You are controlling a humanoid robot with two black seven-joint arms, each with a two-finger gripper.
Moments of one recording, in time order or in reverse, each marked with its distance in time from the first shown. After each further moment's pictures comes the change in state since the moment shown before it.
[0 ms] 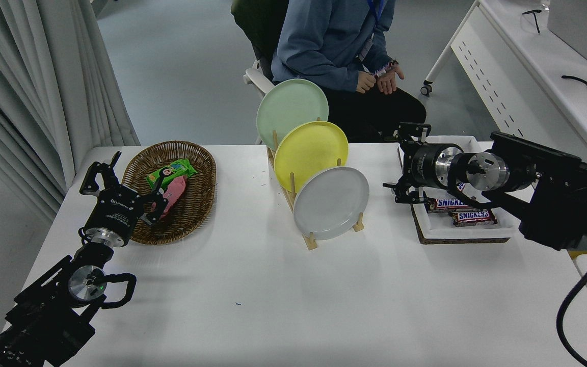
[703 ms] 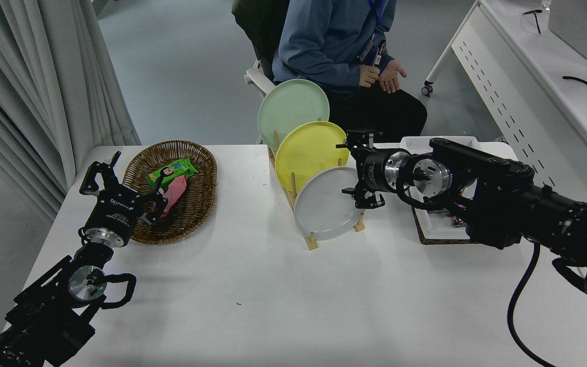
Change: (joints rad) left arm 0.000 0.000 0.000 -0.001 0.000 -0.001 0.000; right arm -0.003 0.201 -0.001 -0.157 -0.061 0.086 -0.001
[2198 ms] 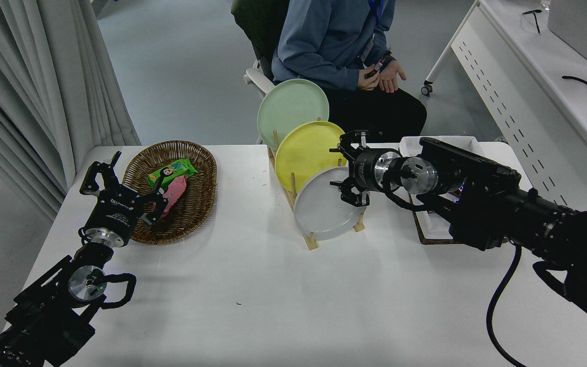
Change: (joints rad) left arm 0.000 0.000 0.000 0.000 0.000 0.000 0.000; right arm -0.018 0.017 0.073 -0.001 0.085 -0.099 -0.008
